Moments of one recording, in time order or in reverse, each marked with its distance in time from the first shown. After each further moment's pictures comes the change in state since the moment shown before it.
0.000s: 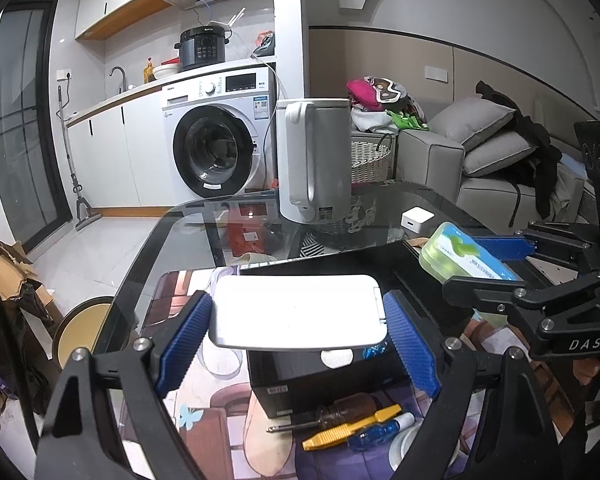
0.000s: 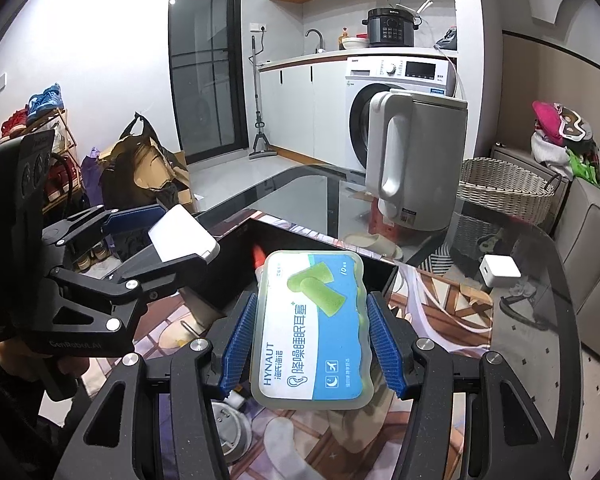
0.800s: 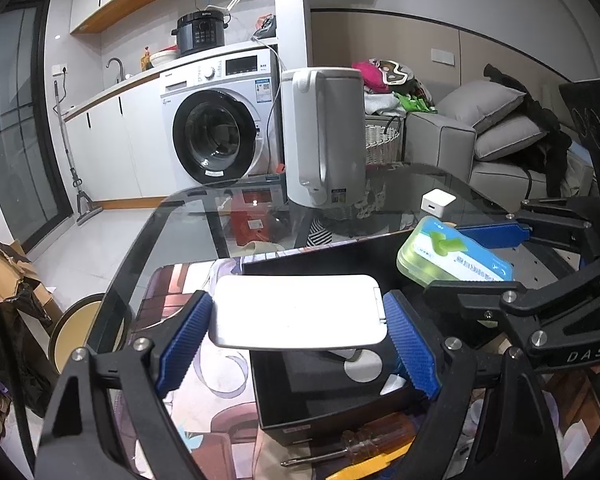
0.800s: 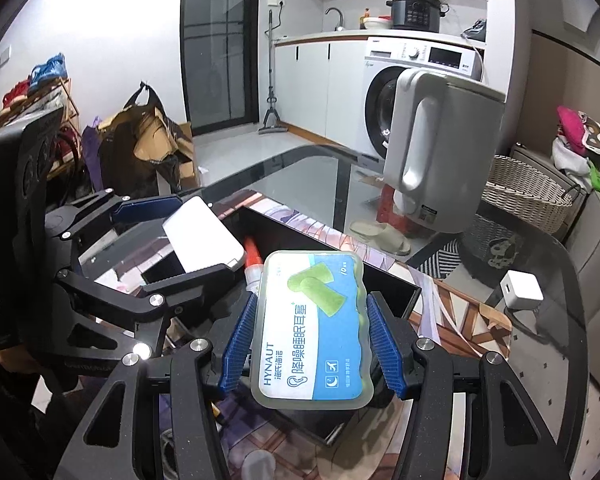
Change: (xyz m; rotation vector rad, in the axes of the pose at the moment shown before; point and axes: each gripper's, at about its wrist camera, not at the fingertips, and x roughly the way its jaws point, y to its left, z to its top) left arm 0.048 0.008 -0.004 0.015 0.056 0.014; right arm 0.061 -0.004 0.020 -0.082 0.100 0.021
